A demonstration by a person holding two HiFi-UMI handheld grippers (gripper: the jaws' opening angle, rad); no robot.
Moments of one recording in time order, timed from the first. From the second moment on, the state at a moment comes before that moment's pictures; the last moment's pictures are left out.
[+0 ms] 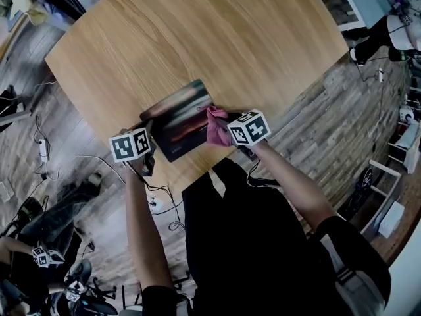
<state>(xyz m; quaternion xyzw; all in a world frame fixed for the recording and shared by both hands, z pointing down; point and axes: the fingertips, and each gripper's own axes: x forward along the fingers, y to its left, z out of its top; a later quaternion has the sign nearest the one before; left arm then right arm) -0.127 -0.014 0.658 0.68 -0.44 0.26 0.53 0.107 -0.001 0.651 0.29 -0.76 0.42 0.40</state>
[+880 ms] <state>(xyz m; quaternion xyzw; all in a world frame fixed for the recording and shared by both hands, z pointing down) -0.129 0.000 0.661 0.66 -0.47 0.25 0.53 0.148 -0.027 0.643 0.35 -0.76 0.37 0.41</state>
